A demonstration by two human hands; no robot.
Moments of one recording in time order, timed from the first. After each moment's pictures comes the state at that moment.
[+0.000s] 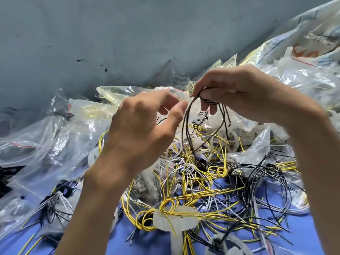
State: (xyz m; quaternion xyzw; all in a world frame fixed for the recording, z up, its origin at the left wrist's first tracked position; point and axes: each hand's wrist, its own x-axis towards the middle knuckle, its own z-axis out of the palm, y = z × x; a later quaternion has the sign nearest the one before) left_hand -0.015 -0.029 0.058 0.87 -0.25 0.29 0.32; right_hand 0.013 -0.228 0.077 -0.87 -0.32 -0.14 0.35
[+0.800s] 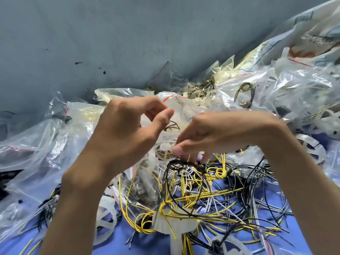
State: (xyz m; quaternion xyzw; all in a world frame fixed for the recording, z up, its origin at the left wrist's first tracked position) left_hand -0.015 -0.012 0.064 0.87 -0.29 0.27 0.29; right_hand 0.005 -0.194 0.061 -0.90 -0.30 0.18 0.26
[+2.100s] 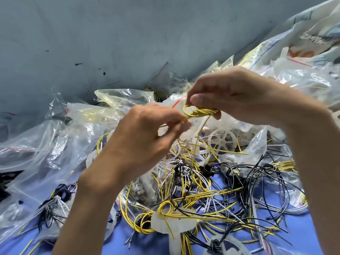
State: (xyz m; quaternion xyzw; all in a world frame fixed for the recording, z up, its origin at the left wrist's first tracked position) left_hand -0.014 -0.024 0.056 0.86 -0.35 0.23 0.28; right_hand 0.003 -0.222 0.083 -0.86 -0.32 -0.11 0.38
